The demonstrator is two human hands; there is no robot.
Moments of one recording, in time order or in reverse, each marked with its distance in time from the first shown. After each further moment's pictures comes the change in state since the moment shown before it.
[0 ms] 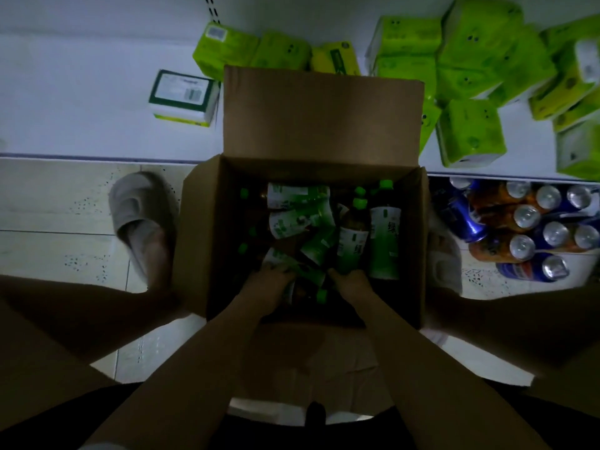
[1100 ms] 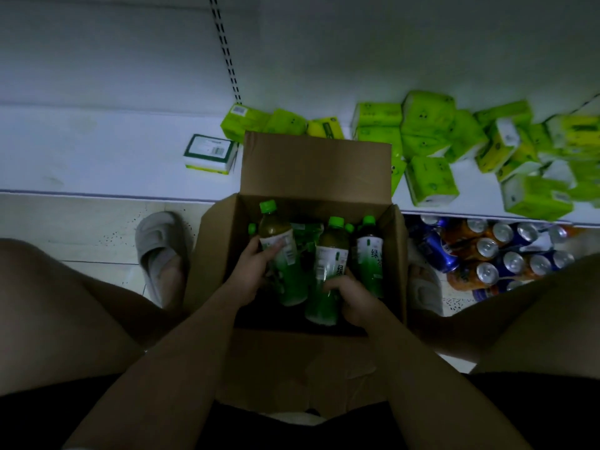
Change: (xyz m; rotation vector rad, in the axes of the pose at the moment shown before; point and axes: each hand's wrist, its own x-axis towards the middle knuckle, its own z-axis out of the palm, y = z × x) left_hand -0.058 0.000 -0.074 -1.705 0.443 -0.058; right_hand -0.070 -0.034 -0.027 0.435 -0.324 -0.165
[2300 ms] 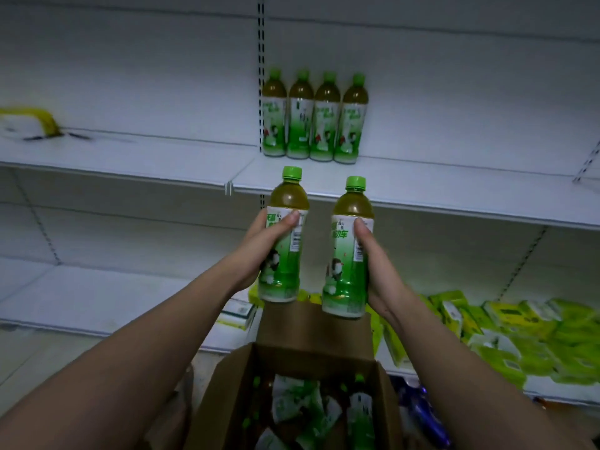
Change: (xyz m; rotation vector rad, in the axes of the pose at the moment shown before) left_hand -0.210 0.279 0.048 0.082 -0.179 0.845; right_hand -0.265 -0.228 0.083 -0.025 -0.306 -0.921
